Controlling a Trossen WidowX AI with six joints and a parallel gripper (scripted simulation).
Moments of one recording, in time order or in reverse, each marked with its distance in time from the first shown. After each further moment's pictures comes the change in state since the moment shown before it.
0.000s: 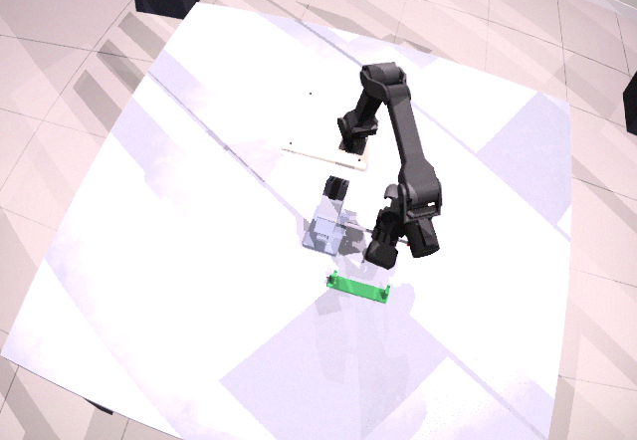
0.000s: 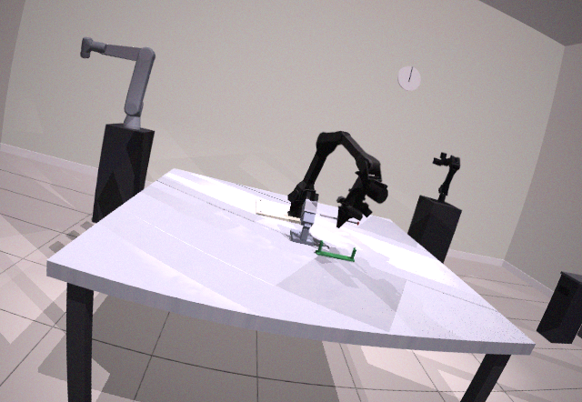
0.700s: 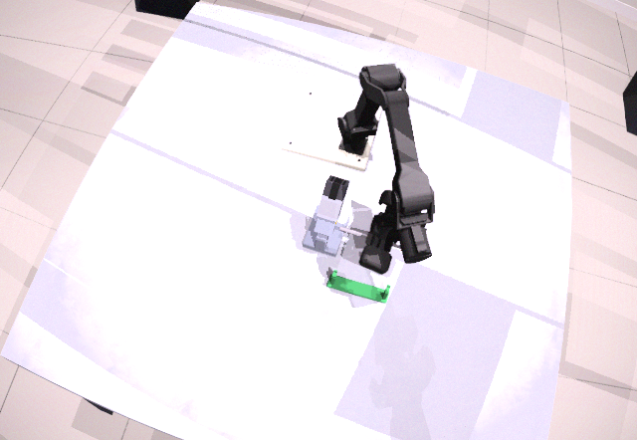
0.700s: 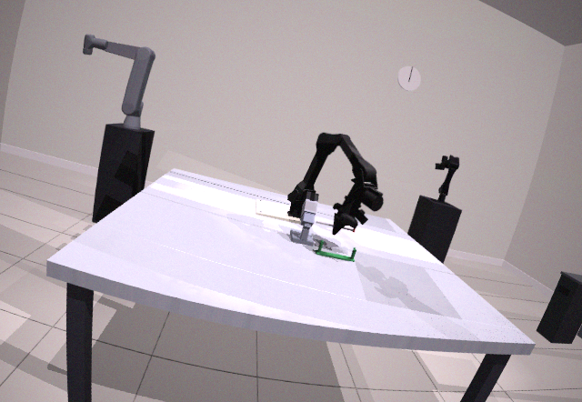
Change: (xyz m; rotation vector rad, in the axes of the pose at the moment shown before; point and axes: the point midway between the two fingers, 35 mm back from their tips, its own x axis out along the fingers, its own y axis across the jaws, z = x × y) arm 0.030 0.002 0.000 0.008 0.003 0.008
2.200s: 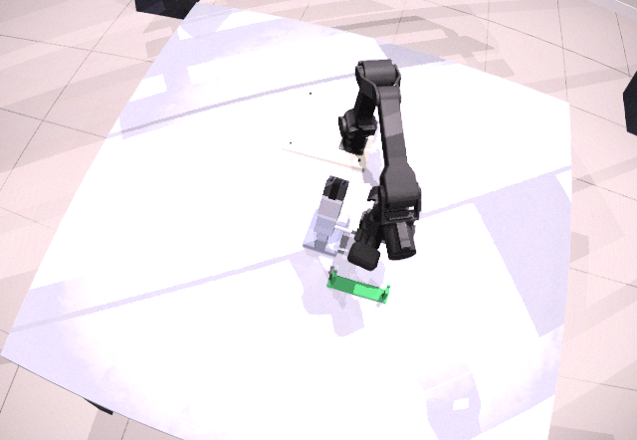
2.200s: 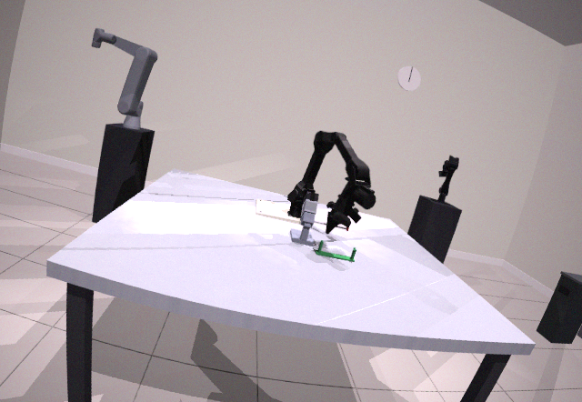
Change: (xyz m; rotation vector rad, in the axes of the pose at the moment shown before) arm 0.007 0.000 -0.024 -0.003 -0.004 0.007
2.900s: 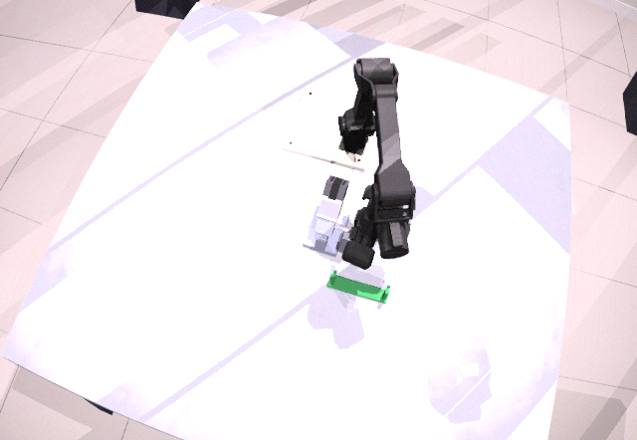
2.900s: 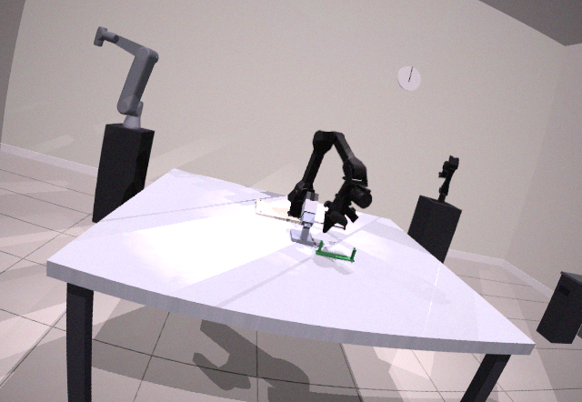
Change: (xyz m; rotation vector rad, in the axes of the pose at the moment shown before) arm 0.003 0.000 -0.011 -0.002 -0.001 0.005
